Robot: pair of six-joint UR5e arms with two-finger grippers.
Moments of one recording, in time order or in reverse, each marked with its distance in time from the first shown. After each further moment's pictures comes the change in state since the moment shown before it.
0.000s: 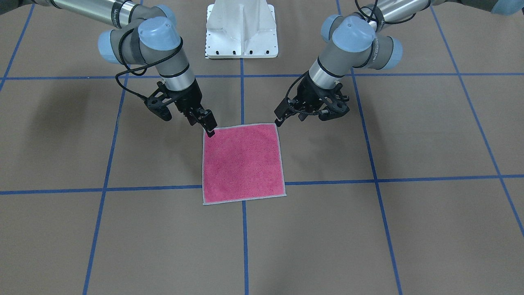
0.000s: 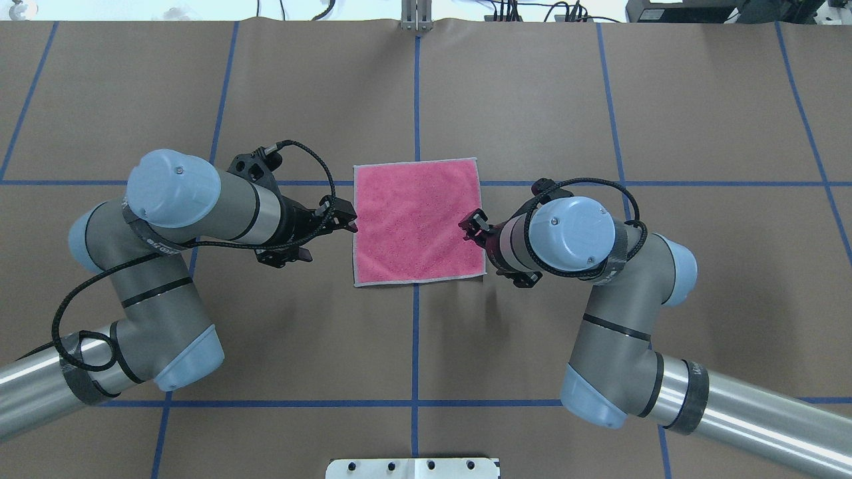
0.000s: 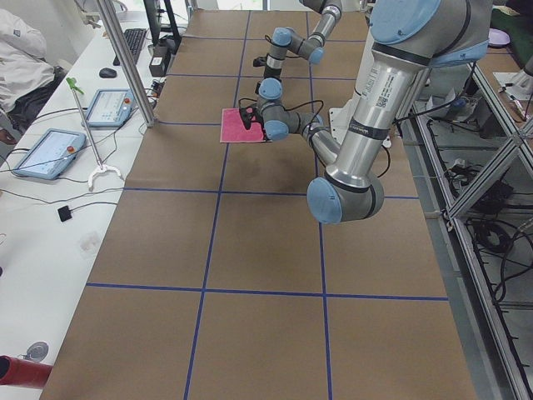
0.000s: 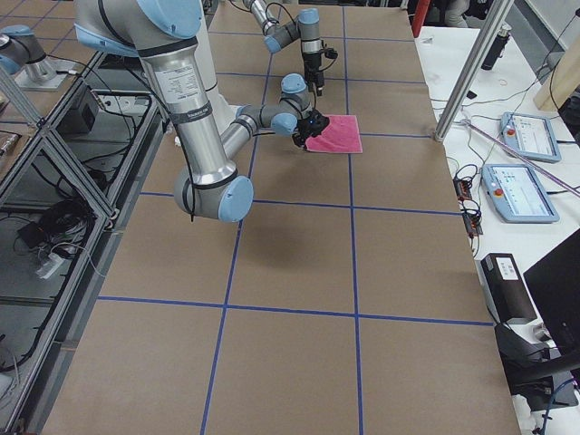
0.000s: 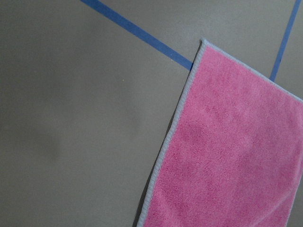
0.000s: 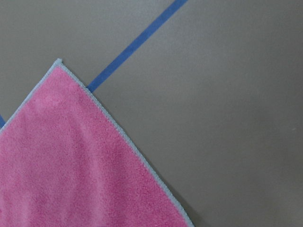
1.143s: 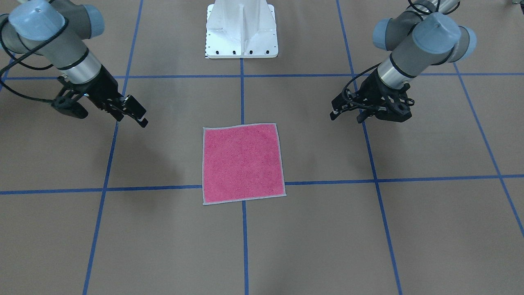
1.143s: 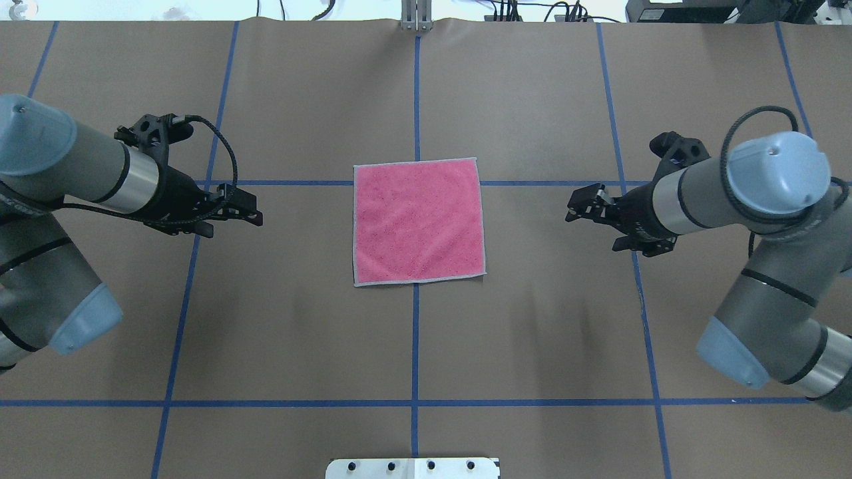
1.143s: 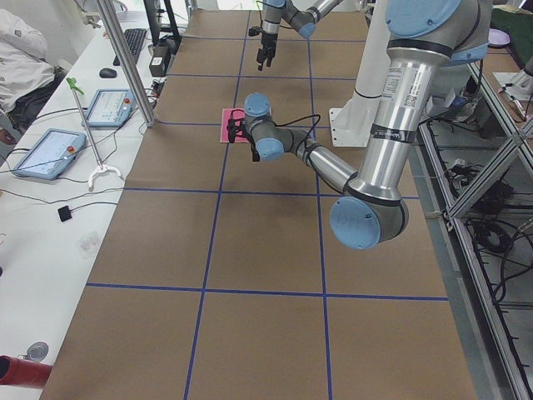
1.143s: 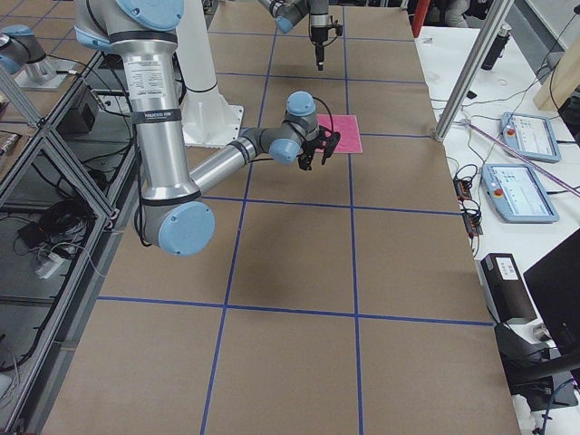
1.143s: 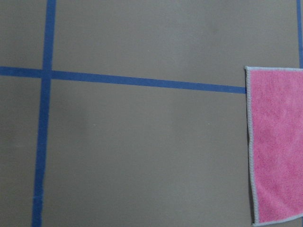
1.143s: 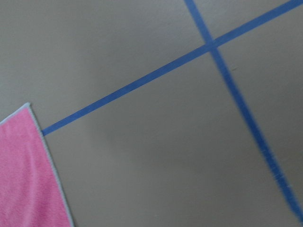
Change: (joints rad) left arm -0.165 0.188 -0.093 0.006 -0.210 0.417; right arm 0.219 -0.253 0.212 0.030 0.267 -0.400
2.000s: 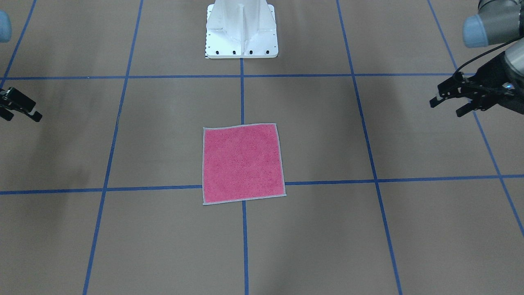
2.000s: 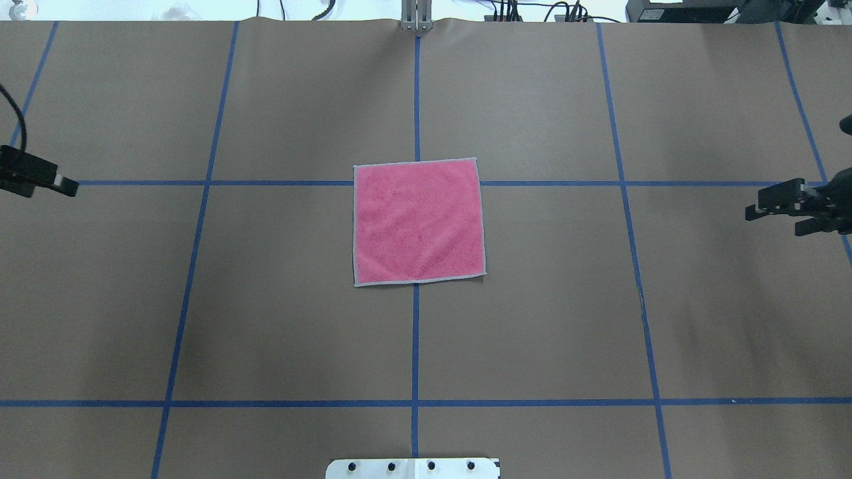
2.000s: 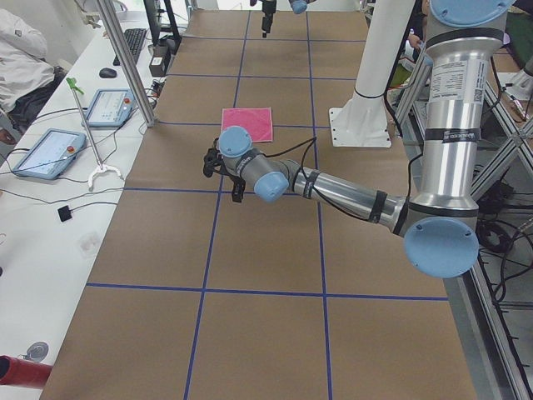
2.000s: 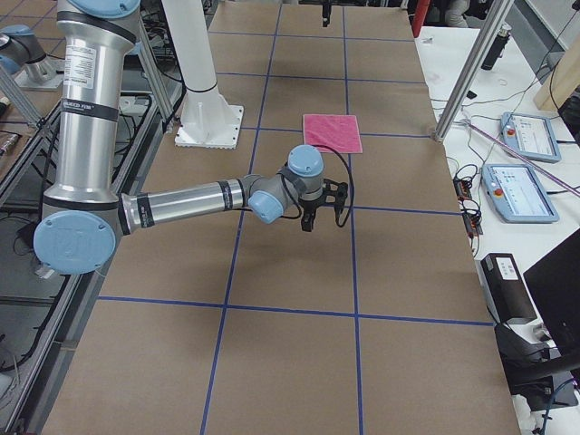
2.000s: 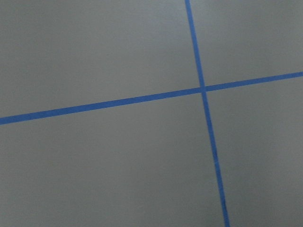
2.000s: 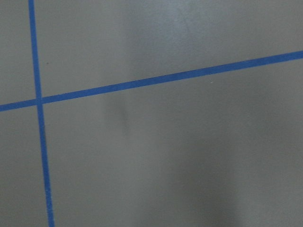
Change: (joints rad) left arm -0.388 0.222 -0.012 0.053 -0.332 0.582; right arm 0.389 -0.332 -0.027 0.136 0.353 -0.590
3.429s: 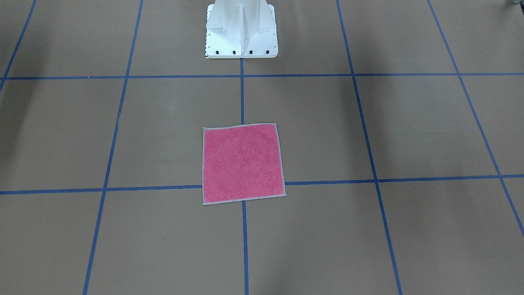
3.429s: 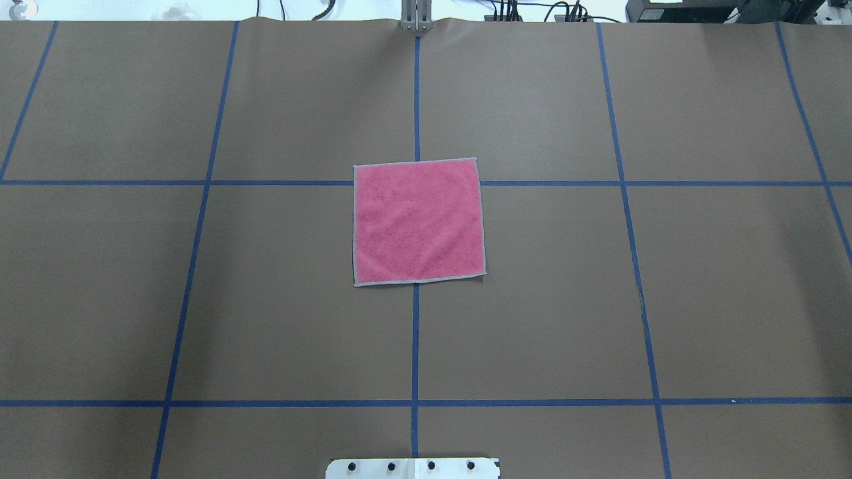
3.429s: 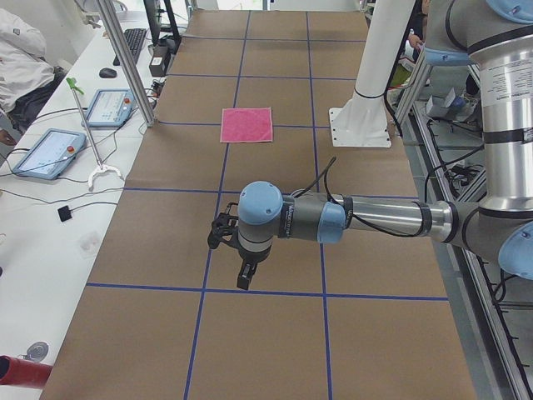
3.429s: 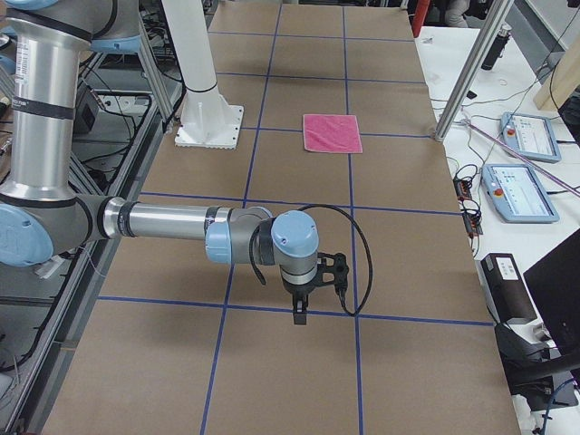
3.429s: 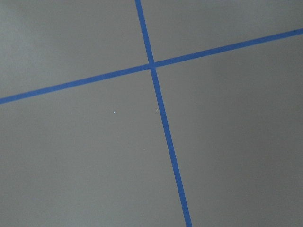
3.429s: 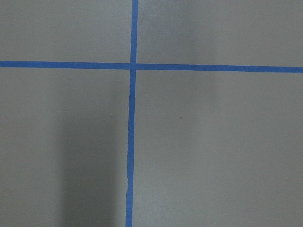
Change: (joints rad) left arm -0.476 0.228 -0.018 0.435 0.096 0.951; right arm 0.550 -0.070 -0.126 -0.486 0.025 -1.091
